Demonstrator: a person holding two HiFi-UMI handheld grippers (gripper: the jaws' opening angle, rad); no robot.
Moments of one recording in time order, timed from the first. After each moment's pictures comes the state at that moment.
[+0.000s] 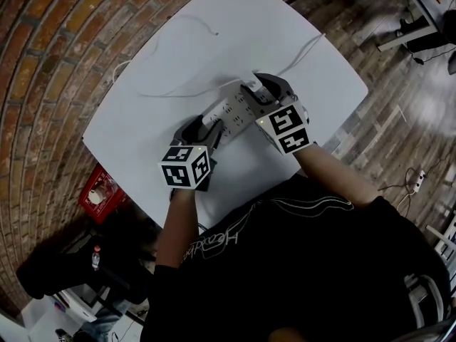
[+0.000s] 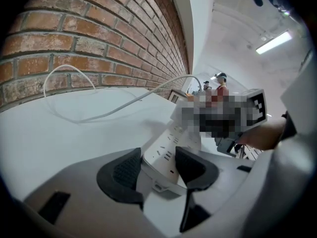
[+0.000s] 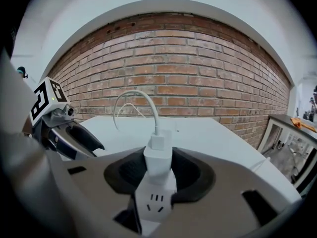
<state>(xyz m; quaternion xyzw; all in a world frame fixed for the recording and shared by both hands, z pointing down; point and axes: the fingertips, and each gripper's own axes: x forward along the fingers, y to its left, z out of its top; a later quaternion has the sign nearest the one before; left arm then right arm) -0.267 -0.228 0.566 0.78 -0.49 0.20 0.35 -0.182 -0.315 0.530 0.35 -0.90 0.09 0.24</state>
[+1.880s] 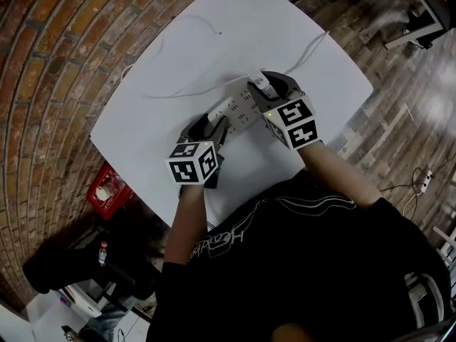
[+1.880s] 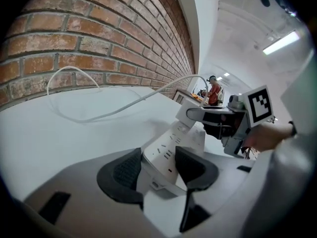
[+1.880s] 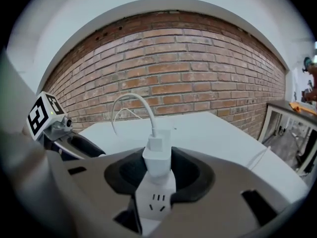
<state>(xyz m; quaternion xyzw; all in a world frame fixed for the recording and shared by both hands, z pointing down) -0.265 -0.227 0.567 0.75 -0.51 0.20 0.36 -0.172 -0.315 0.529 0.35 -0.90 0.14 0.23</state>
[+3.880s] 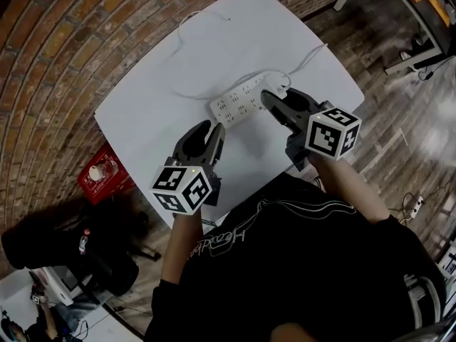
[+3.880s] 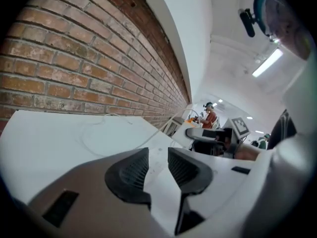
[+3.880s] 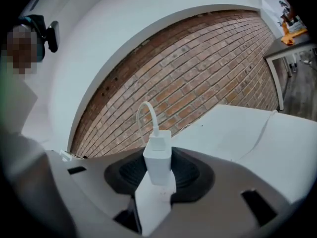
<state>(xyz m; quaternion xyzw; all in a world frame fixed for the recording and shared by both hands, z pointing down) -0.242 -0.166 0.441 0.78 -0.55 0.05 0.31 -0.137 -0.249 0.430 0.25 -0.90 0.35 0.05</state>
